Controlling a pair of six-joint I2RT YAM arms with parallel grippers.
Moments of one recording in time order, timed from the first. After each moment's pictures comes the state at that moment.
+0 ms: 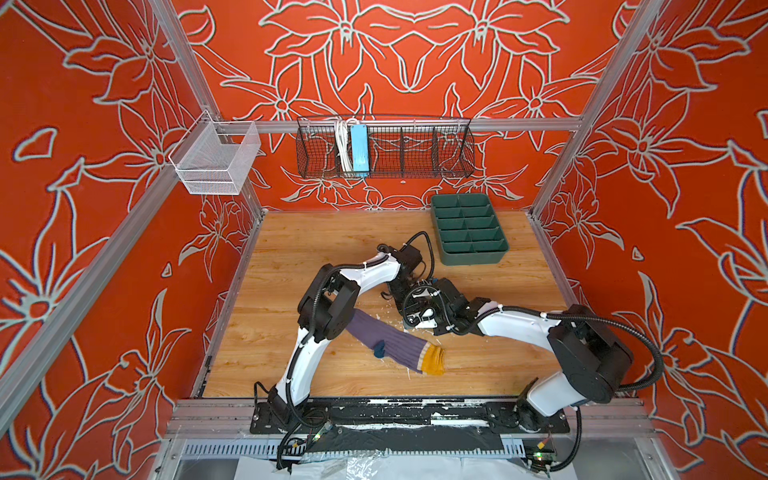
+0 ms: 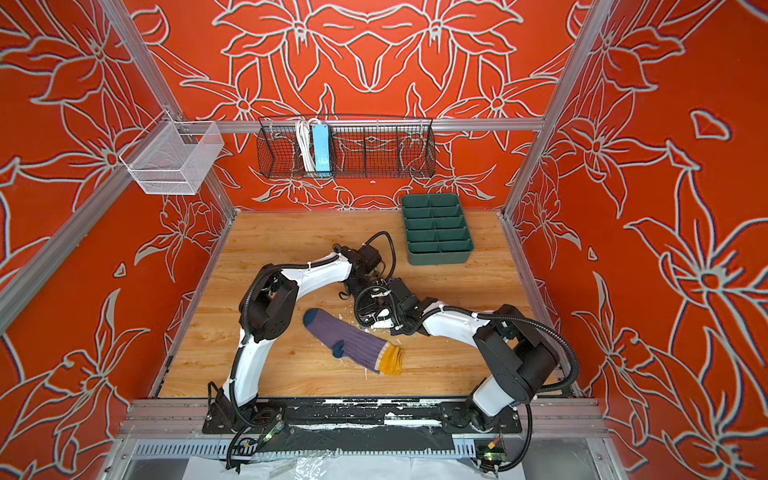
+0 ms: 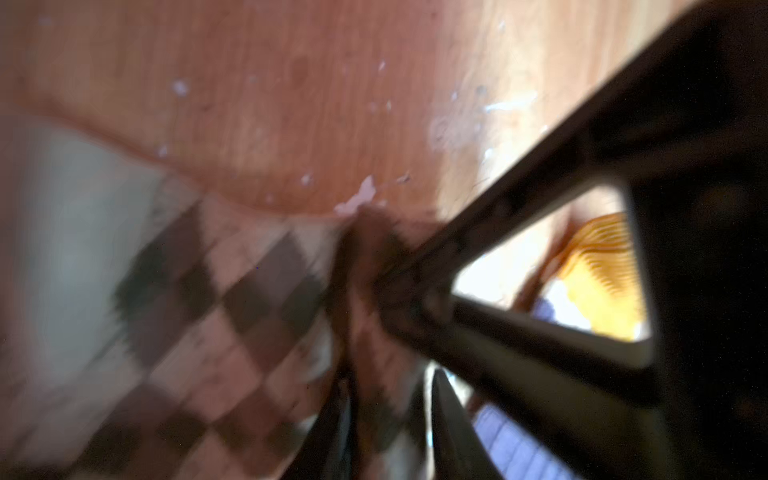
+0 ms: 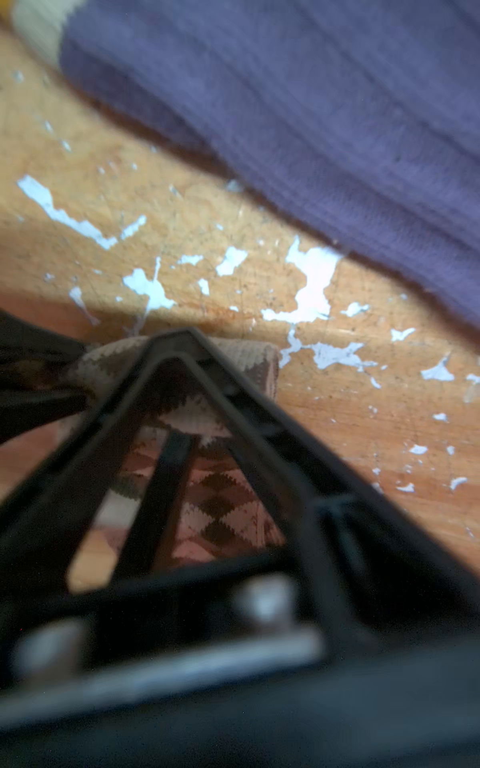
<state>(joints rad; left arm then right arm) -0.63 2.18 1.67 -0.98 0.49 0.62 0.71 1.55 0.76 -0.22 0.03 -1.09</state>
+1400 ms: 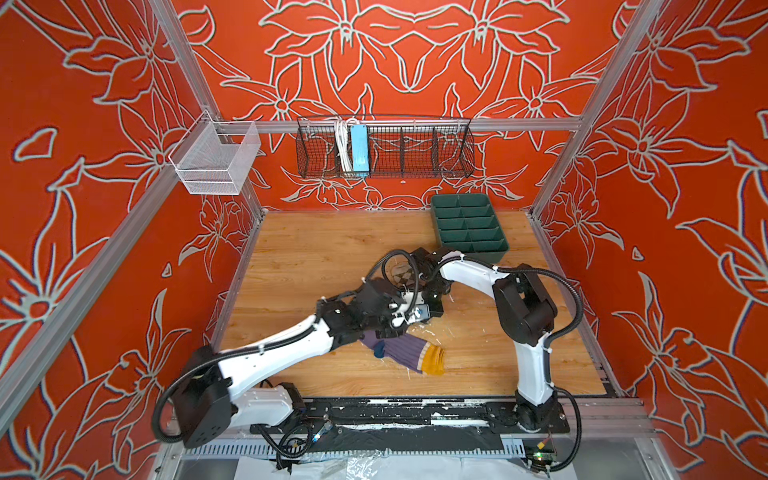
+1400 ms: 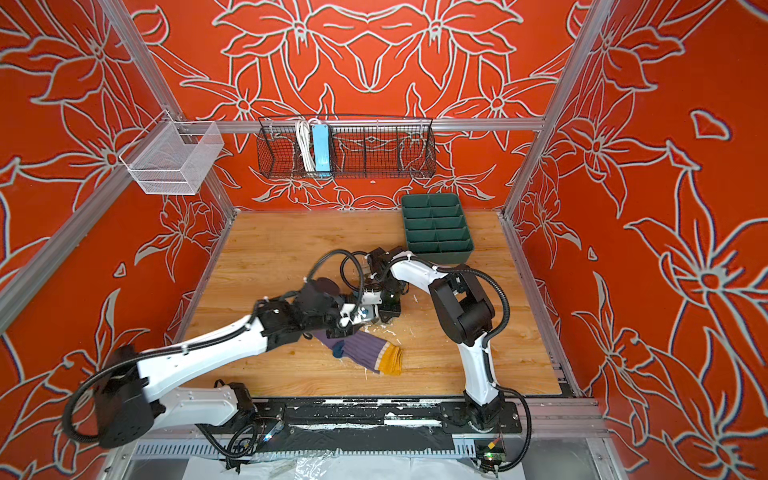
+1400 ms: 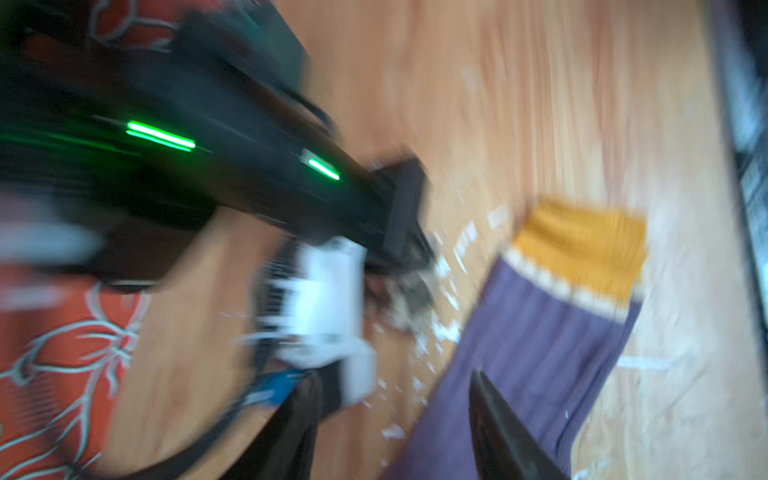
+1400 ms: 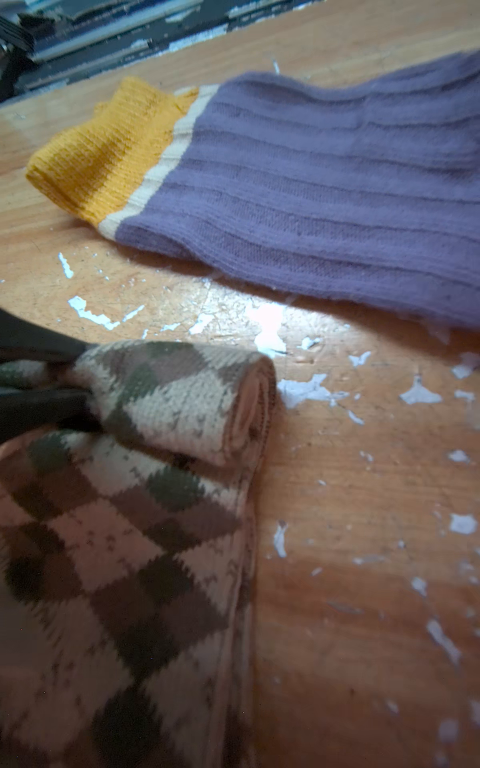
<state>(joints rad) -0.87 1.32 0.84 -0.33 0.01 0.72 0.61 2.07 1.52 -1.12 -0.31 -0.94</state>
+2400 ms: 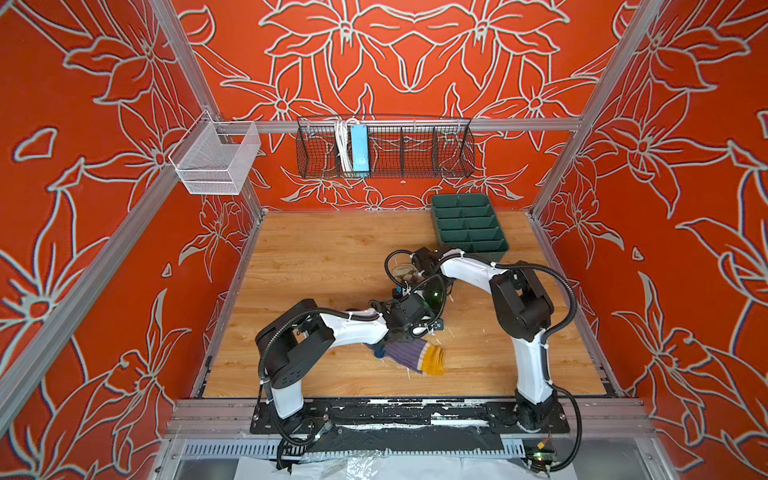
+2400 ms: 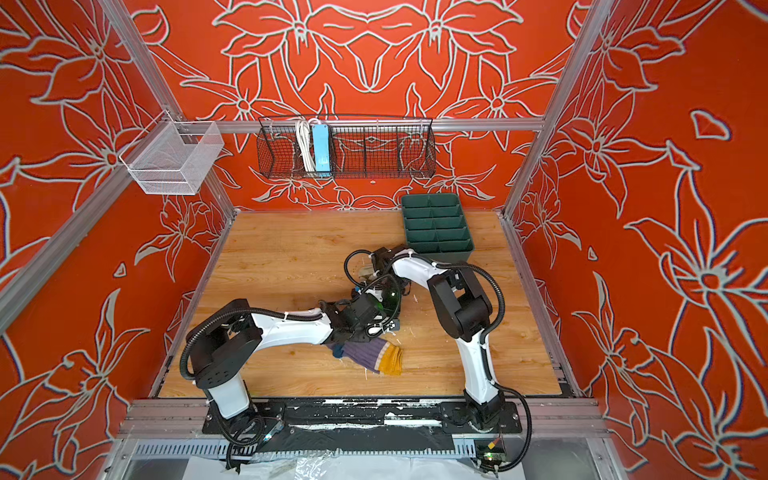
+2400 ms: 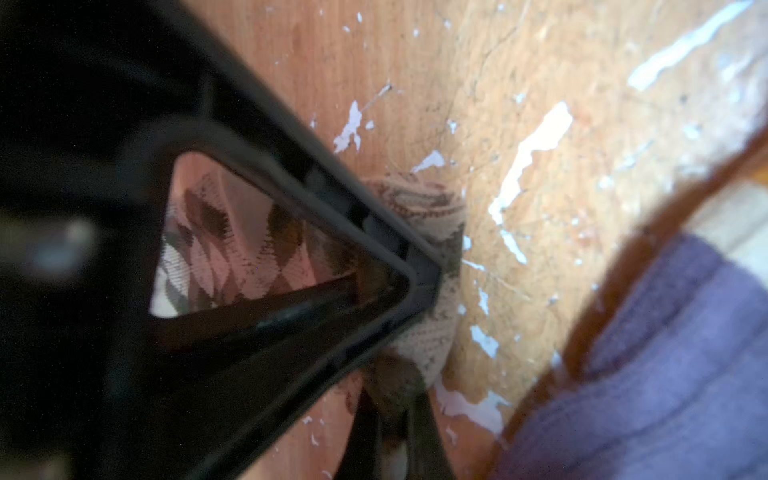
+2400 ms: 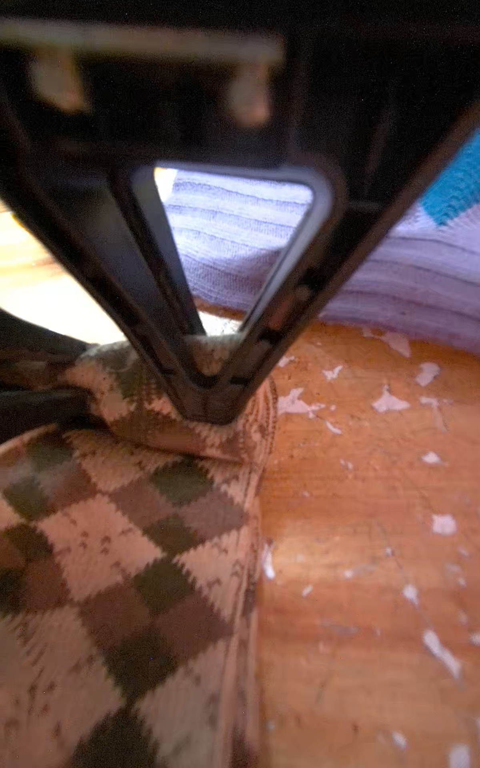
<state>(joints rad) -0.92 1.79 1.00 -0.24 -0.26 0.72 0.57 2.08 1.50 -1.12 -0.42 -0.89</state>
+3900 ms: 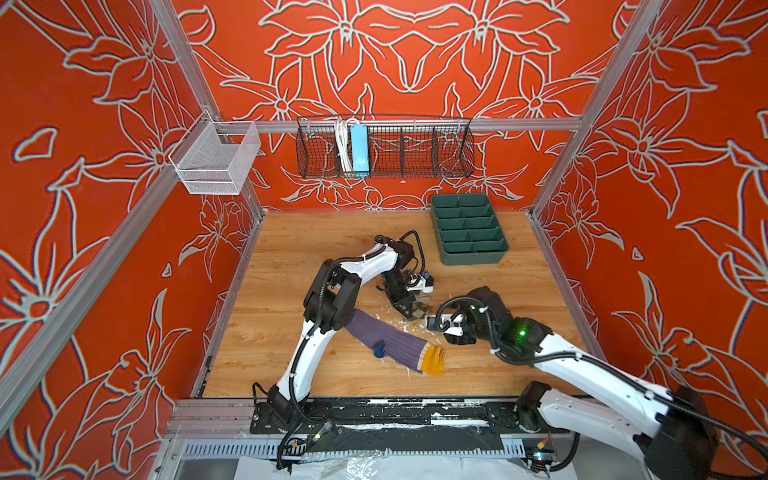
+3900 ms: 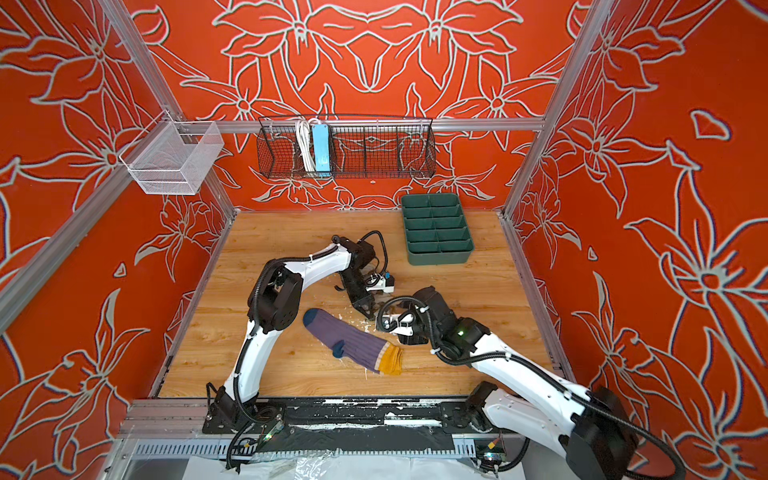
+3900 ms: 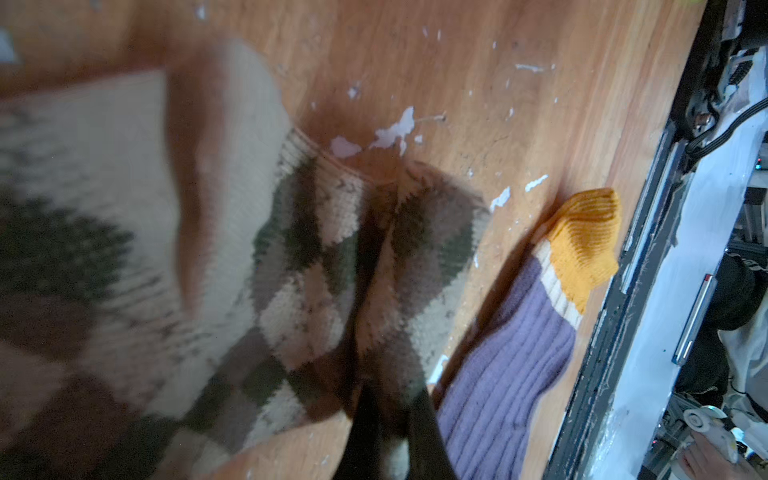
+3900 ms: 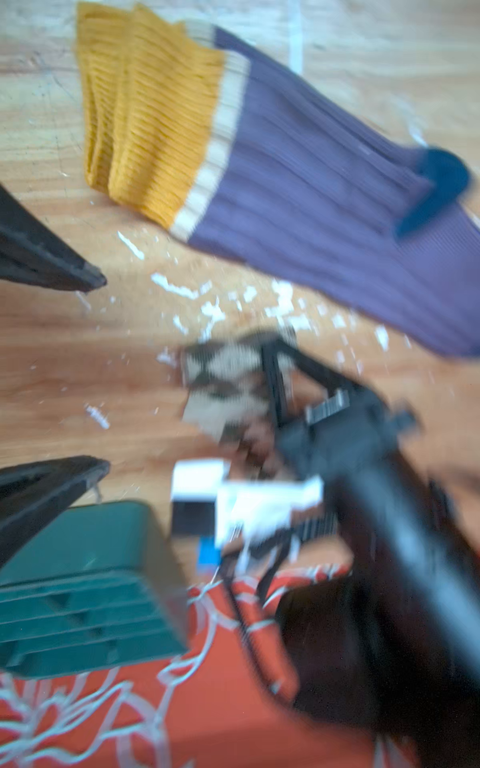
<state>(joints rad) -0.56 2.33 1.88 -1.28 0.55 0.60 0.73 1.03 0.60 -0.35 -0.04 -0.96</state>
